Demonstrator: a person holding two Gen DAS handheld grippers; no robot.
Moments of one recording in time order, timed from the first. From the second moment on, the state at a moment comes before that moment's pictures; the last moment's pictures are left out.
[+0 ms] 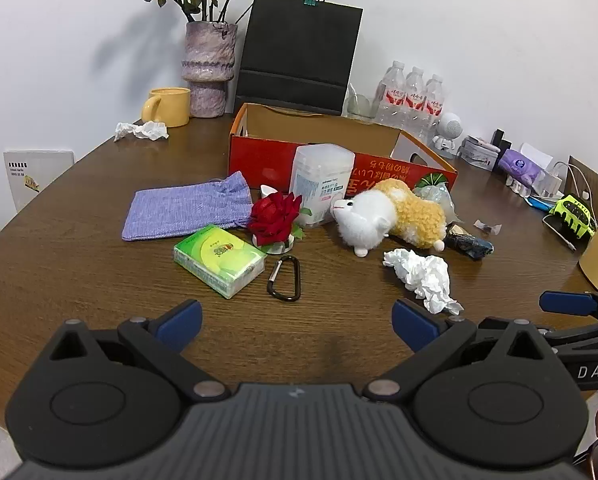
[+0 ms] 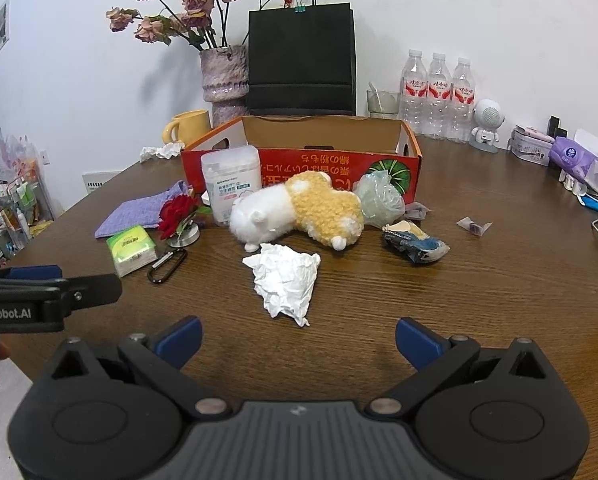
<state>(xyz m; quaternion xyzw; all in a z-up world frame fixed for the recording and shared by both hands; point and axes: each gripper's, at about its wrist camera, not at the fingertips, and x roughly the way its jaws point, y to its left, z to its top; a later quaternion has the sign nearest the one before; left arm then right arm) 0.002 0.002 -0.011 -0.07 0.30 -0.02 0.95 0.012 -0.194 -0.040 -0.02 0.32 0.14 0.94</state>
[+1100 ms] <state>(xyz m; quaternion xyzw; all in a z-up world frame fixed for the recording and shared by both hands) 0.081 0.040 -0.031 -0.01 0.33 0.00 0.94 0.076 -0.168 -0.070 -0.02 0.36 0.15 0.92</state>
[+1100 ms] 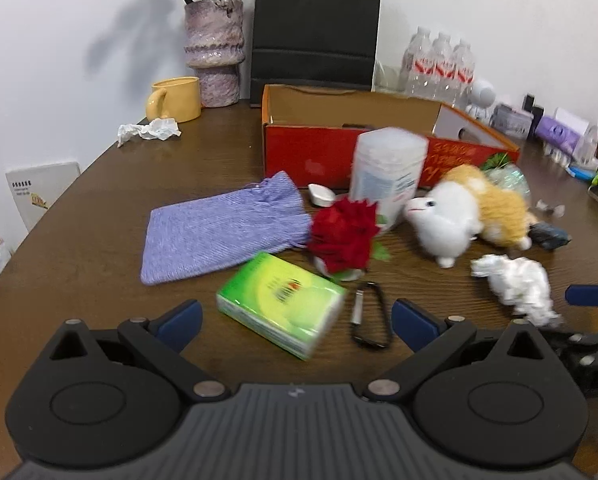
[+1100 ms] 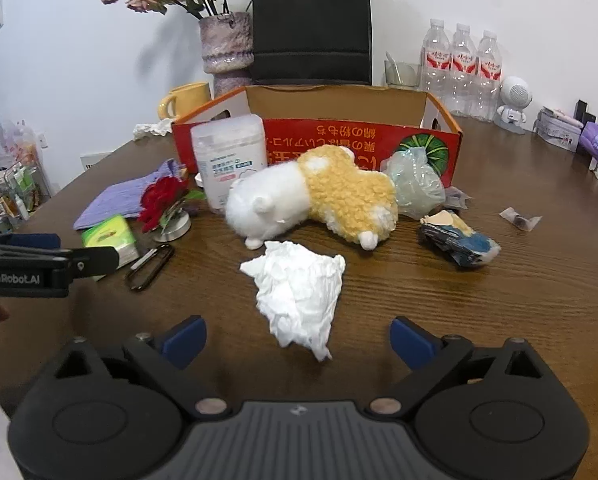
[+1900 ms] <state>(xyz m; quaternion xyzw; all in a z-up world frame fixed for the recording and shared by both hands) 0.095 0.060 -0.037 -0.01 0.33 -0.07 0.94 0.092 -0.165 -0.072 -0.02 0.33 0.17 0.93</state>
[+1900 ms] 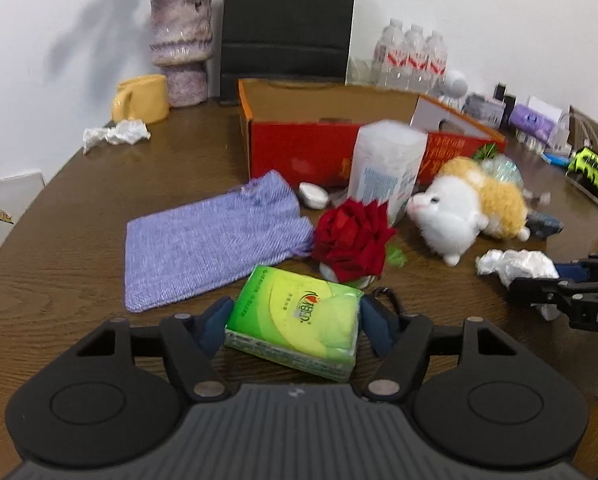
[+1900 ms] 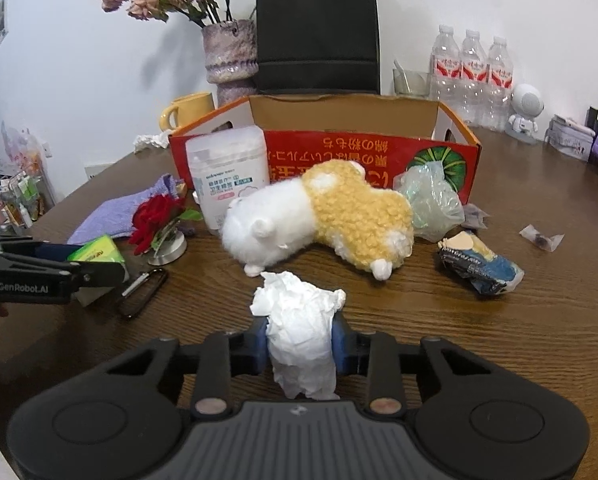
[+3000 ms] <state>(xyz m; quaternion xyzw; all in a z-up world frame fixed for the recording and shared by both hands) 0.393 -0.006 0.000 -0.03 0.42 -0.01 0.91 0.396 -0.176 -0.044 -0.02 0.41 0.12 0.90</state>
